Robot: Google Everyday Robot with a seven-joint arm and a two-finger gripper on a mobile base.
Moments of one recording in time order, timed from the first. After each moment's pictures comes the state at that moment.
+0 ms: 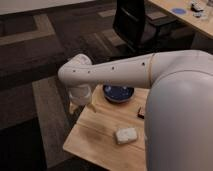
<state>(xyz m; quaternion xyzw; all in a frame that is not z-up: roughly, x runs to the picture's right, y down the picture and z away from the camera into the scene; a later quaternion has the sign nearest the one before) -0.096 0.093 0.704 -0.25 0.23 0.64 0.69</state>
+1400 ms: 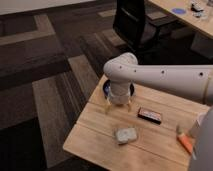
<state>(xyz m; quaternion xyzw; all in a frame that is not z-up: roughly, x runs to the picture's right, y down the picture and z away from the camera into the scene) 0.084 0.109 0.700 -0.28 0.25 0.60 0.71</state>
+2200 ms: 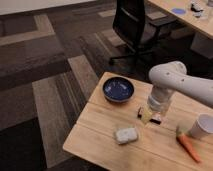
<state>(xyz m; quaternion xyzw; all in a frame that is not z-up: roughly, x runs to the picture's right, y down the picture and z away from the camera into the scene) 0.250 0.134 0.684 -0.33 0.22 0.44 0.80</state>
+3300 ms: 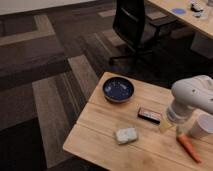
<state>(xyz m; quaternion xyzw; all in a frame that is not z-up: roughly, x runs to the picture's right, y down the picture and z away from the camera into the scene) 0.328 0.185 0.660 -0.26 0.23 0.53 0.78</state>
